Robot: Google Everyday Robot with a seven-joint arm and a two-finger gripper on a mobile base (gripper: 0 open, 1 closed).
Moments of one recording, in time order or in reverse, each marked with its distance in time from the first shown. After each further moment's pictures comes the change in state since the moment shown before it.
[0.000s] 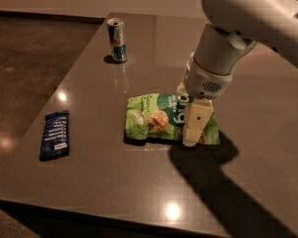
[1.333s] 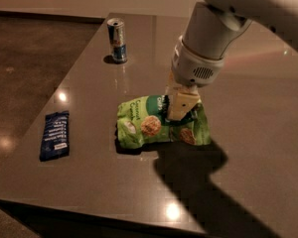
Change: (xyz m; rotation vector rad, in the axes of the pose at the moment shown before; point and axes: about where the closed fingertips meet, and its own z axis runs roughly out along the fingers) arm -0.040 0.005 -0.029 0.014 -0.039 -0.094
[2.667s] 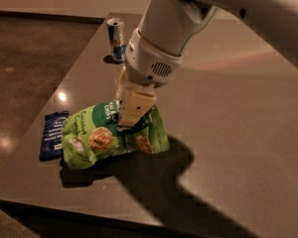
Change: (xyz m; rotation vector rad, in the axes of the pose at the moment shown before) arm -0.109 0.038 -0.005 -0.120 -0.218 -0.160
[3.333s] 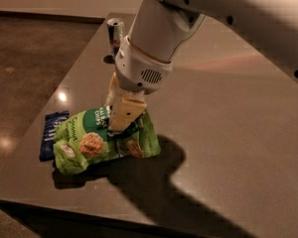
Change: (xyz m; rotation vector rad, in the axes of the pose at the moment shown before) arm -0.016 0.005 0.016 -0.031 -0.025 -0.016
